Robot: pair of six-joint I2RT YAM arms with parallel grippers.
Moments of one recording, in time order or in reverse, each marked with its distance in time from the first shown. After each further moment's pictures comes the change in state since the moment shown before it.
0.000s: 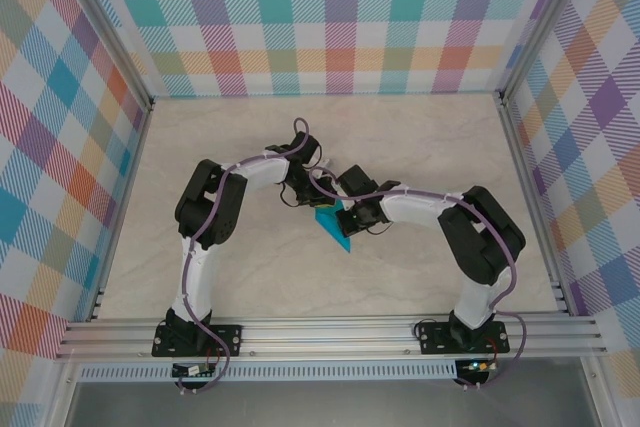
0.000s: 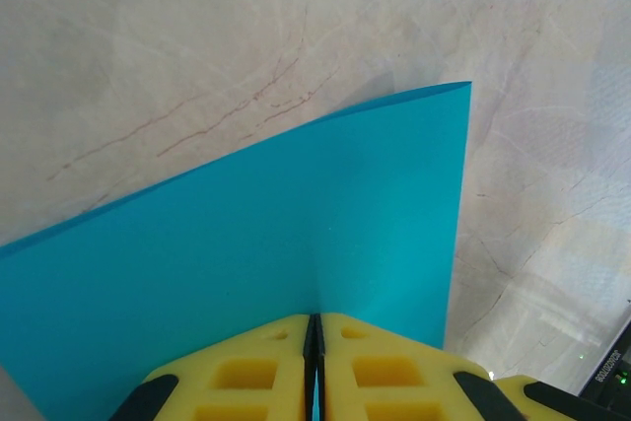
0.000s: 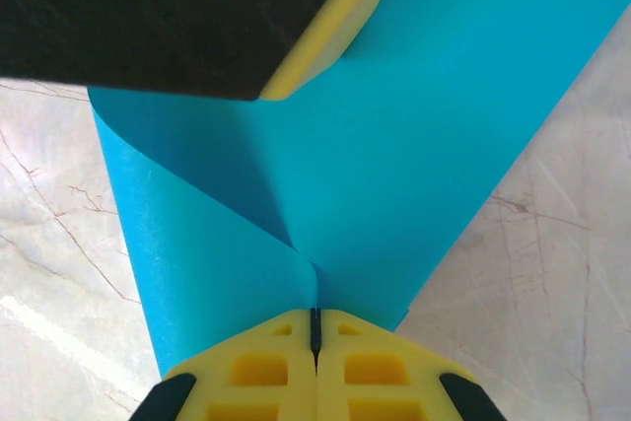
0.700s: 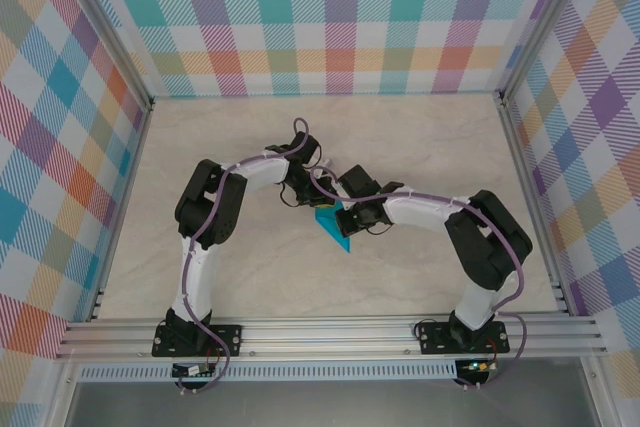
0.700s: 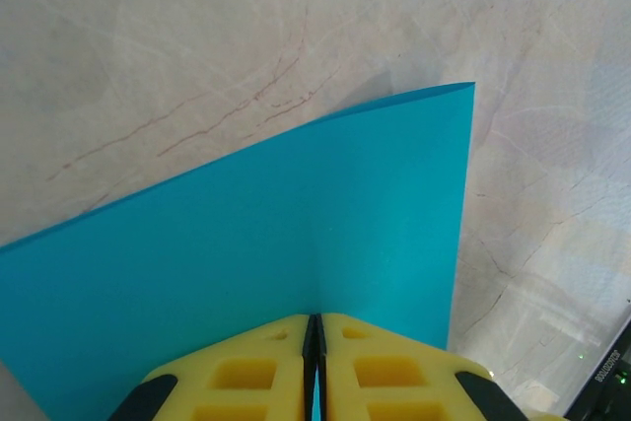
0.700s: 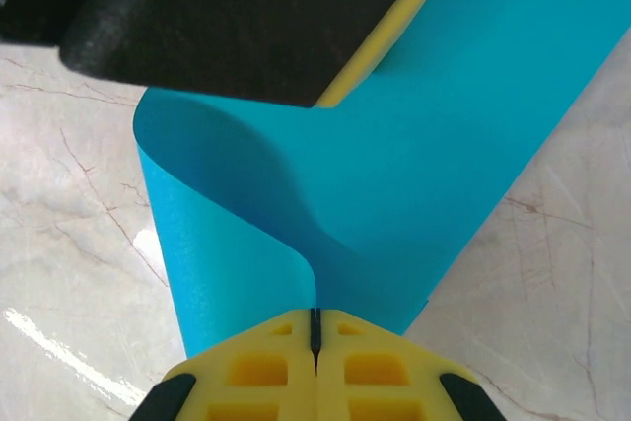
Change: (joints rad) left arm 0.000 0.000 0.000 0.000 0.000 0.000; right arm 0.005 -0.035 -0.018 0.017 -0.015 0.000
